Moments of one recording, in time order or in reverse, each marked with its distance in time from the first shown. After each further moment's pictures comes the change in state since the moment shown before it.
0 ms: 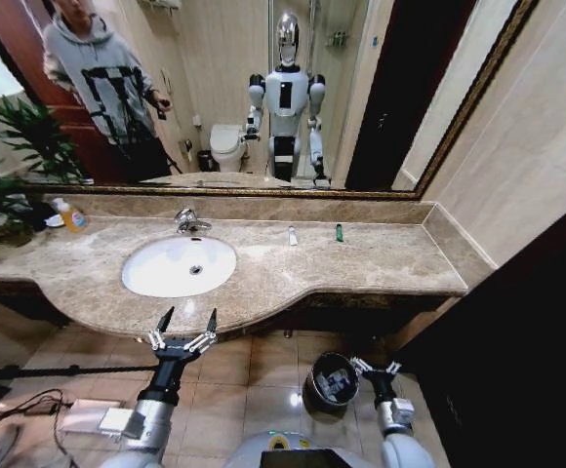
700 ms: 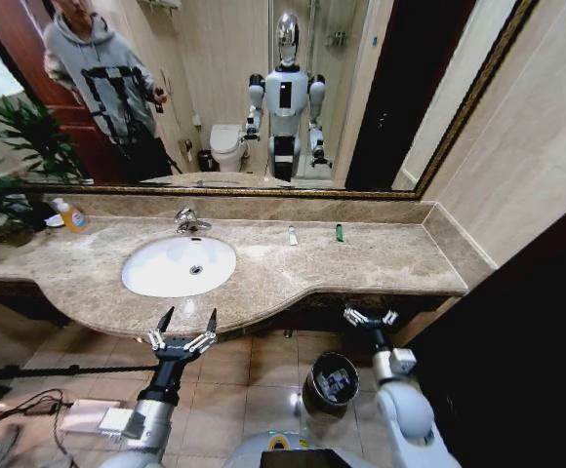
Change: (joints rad) left arm 0.000 0.000 0.000 0.000 0.000 0.000 0.000; right arm 0.243 -0.086 -0.071 0.096 0.013 -0.216 0.001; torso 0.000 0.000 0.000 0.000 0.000
